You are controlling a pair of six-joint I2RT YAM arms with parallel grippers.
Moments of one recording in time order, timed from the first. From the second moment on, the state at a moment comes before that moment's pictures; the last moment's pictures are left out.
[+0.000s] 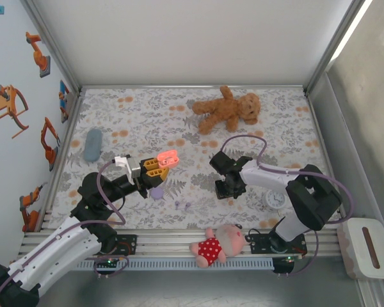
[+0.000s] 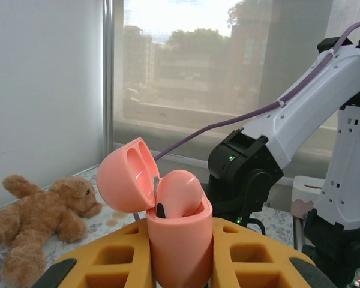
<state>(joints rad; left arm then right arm) -0.73 0.52 0.37 0.37 0.48 -0.14 0.77 1.55 0.82 -0.72 -0.04 0.51</state>
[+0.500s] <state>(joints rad) -0.73 0.52 0.37 0.37 0.48 -0.14 0.76 1.55 0.82 -0.73 -0.03 0.51</state>
